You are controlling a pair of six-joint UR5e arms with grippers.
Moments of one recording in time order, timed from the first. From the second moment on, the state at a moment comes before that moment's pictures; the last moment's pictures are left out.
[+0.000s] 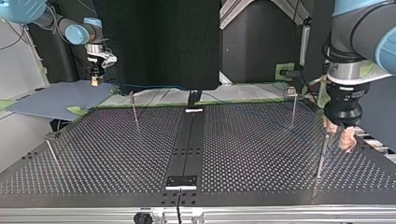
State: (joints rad) left arm 0.05 -1.41 -1.55 -3.55 -1.73 -1.62; right arm 1.54 -0.64 1.88 -1.17 1.33 1.67
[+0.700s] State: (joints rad) left arm 0.04 -1.41 -1.55 -3.66 -1.79 -1.51; right arm 1.54 -0.64 1.88 -1.17 1.33 1.67
